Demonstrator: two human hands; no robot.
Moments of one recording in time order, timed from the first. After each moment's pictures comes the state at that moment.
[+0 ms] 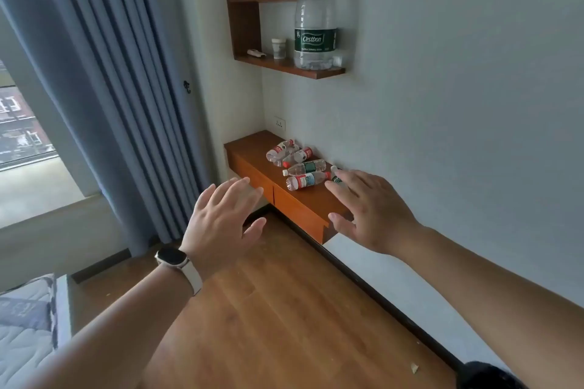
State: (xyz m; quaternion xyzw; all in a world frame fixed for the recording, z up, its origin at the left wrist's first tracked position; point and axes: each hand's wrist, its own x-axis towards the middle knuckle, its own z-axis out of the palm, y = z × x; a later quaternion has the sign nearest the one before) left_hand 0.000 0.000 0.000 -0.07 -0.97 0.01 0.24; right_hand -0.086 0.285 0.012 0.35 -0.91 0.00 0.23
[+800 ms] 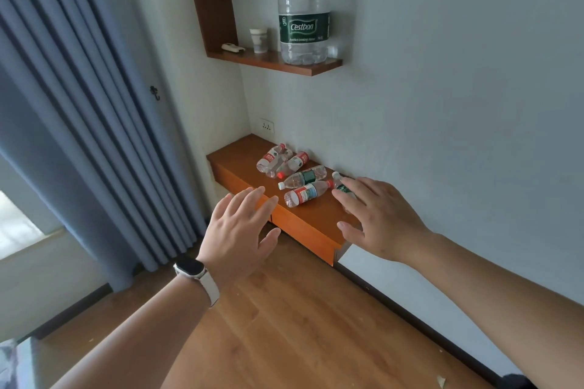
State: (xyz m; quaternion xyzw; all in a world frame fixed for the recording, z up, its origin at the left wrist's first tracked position) left_hand -0.168 -0.041 -0.021 -0.12 -0.97 0.00 0.21; right_hand -0.231 0.240 -0.025 0.31 -0.93 -0.01 0.20
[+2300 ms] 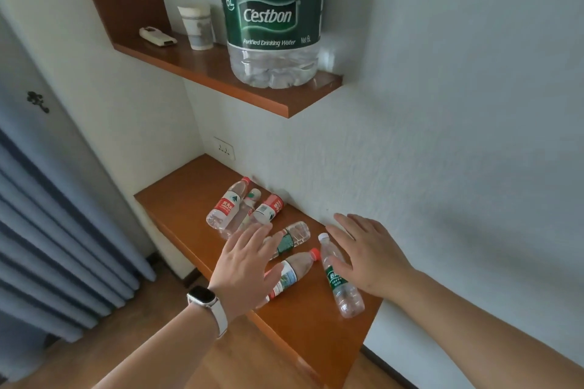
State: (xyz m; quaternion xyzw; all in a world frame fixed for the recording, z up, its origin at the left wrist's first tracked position) left_hand -0.593 -0.015 -0.114 -0.14 -0.99 -0.06 0.03; right_hand -0.611 0.244 -0.100 0.23 -0.97 -0.01 0.11
